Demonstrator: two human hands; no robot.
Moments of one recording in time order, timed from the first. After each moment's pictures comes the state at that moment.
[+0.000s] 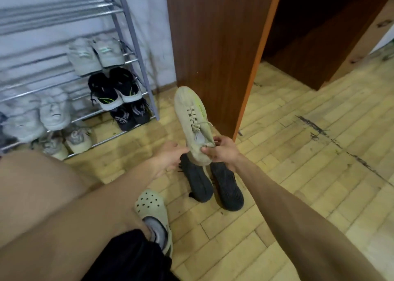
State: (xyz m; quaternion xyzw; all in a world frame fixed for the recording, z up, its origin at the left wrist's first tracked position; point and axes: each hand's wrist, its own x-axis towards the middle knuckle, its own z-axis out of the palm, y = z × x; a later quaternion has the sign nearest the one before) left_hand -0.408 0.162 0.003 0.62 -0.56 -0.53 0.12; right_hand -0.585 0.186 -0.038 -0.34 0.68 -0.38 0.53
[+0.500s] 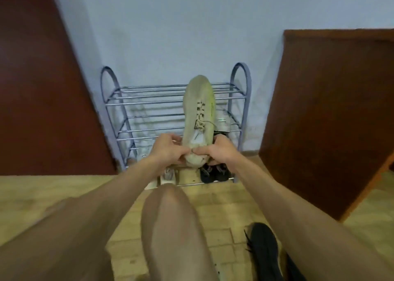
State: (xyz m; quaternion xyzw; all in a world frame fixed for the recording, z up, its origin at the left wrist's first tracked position) left_hand -0.188 0.107 0.152 0.66 -0.48 -0.38 0.43; right_hand -0.344 0.066 0.141 -0.63 0.53 -0.31 0.46
